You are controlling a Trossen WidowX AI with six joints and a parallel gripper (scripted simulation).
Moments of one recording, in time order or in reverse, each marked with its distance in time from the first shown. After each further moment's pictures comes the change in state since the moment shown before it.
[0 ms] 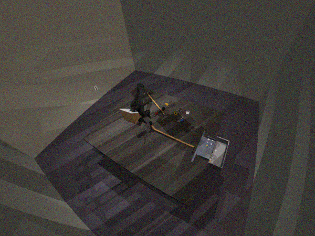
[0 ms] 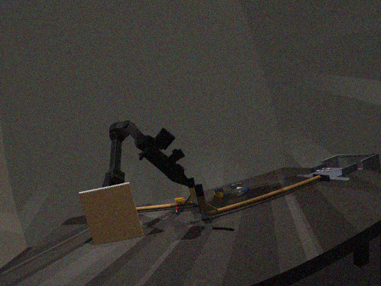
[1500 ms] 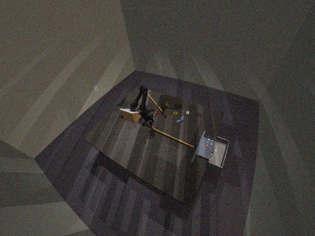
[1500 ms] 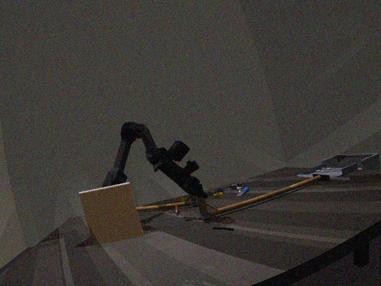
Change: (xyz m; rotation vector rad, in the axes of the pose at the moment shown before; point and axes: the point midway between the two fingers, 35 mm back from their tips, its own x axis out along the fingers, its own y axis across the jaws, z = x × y) arm 0.070 0.000 0.000 -0.001 0.000 0.000
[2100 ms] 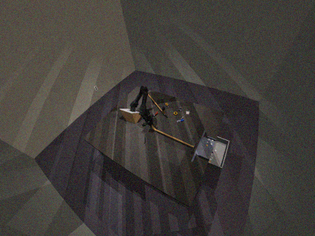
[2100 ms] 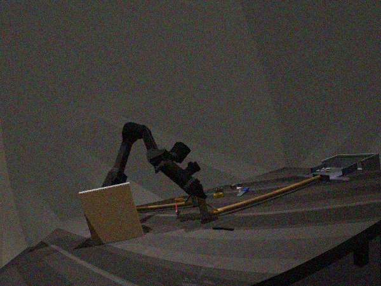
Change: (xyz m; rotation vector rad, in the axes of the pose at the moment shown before) arm 0.007 0.001 -0.001 0.003 -0.001 0.001
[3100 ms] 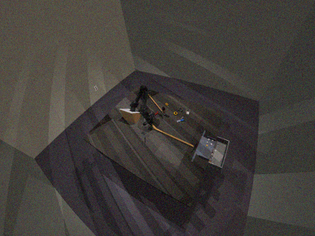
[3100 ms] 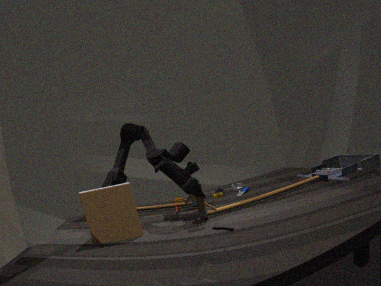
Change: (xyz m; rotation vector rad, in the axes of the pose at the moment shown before) arm -0.001 0.016 -0.001 0.005 0.010 -0.008
